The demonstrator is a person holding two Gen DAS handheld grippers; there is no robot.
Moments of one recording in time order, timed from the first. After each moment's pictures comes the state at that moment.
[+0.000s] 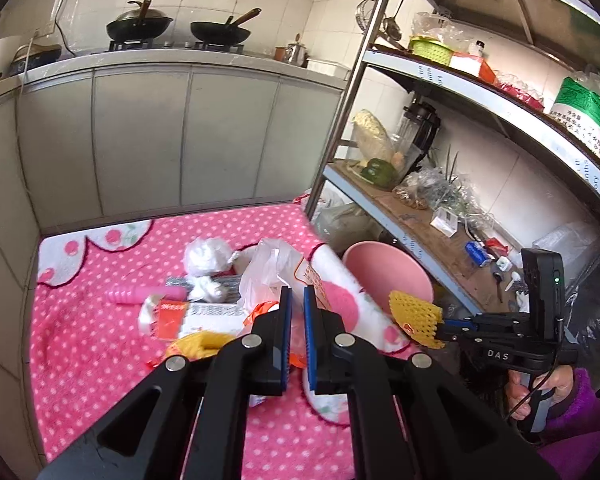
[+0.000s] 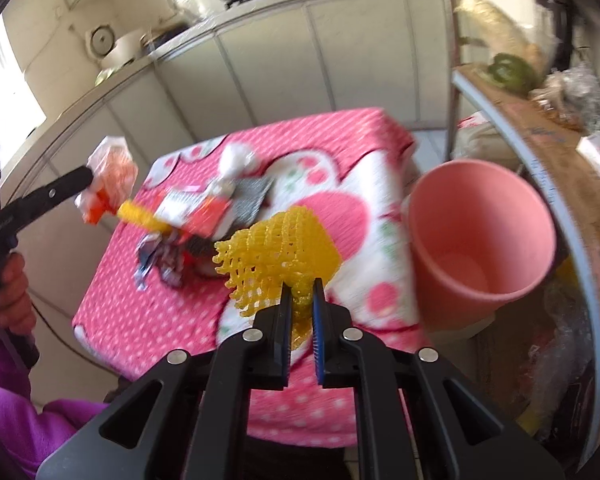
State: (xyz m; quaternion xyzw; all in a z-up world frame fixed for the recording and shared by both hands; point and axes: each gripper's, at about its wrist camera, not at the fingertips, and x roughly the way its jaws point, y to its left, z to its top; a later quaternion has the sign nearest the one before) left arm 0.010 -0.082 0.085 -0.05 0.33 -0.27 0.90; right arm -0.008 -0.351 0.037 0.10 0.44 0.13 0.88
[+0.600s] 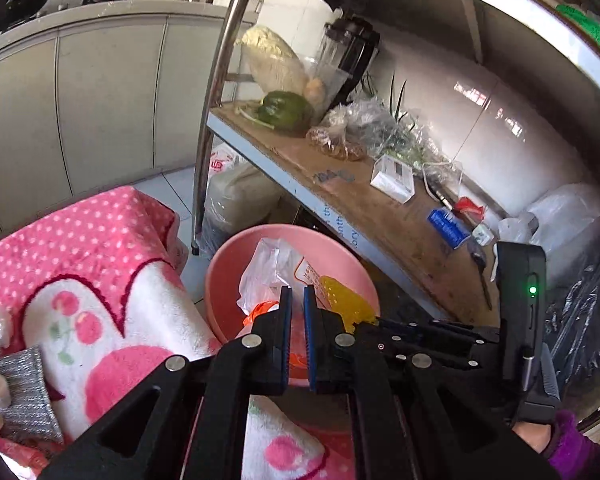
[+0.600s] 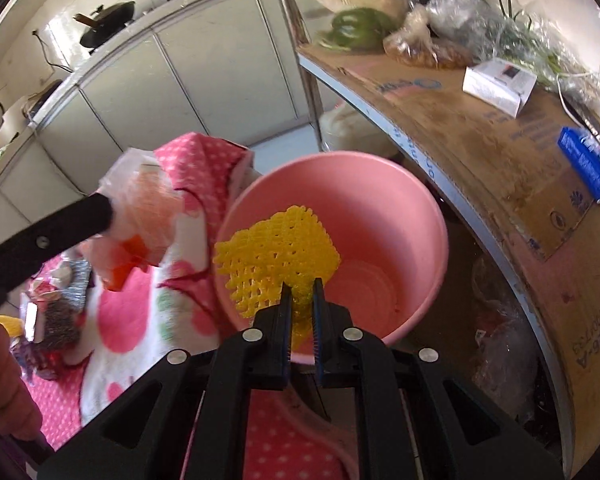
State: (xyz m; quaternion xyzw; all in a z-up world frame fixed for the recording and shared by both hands) left arm 0.121 -0.331 0.003 0.00 0.40 -0.37 0.84; right arm 0.066 -0.482 -0.044 0.17 0.46 -0.05 0.87
